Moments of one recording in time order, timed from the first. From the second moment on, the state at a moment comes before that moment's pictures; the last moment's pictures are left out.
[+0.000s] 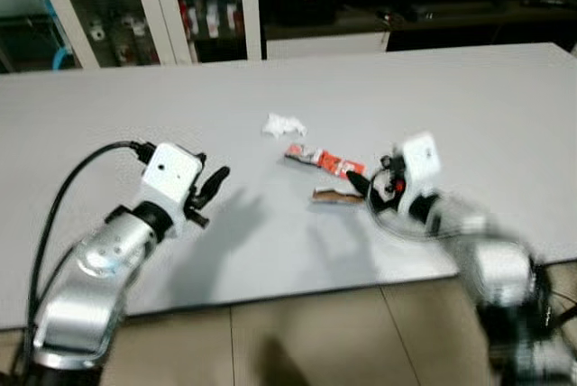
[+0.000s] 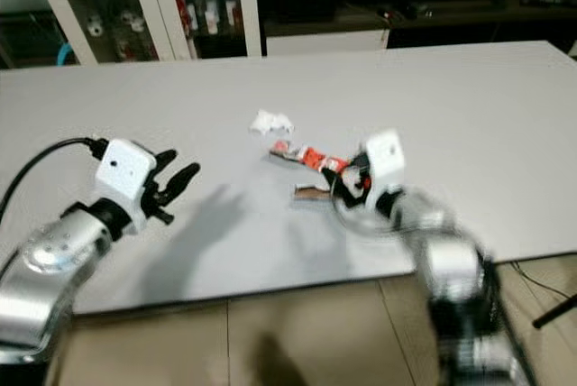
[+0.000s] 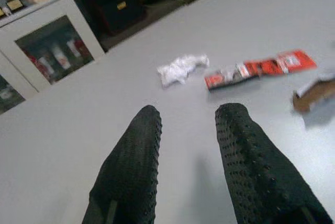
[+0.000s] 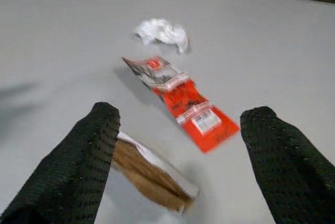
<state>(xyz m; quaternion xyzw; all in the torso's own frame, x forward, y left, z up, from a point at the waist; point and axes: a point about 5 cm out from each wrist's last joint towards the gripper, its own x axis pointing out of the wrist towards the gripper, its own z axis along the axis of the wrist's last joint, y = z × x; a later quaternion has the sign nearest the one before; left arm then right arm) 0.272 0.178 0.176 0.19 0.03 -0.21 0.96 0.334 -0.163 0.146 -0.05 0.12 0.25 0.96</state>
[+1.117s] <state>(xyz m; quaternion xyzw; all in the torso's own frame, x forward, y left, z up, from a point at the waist) 0.274 0.174 0.186 0.20 0.07 -0.28 0.94 0.376 -0.149 0.119 -0.24 0.28 0.35 0.86</state>
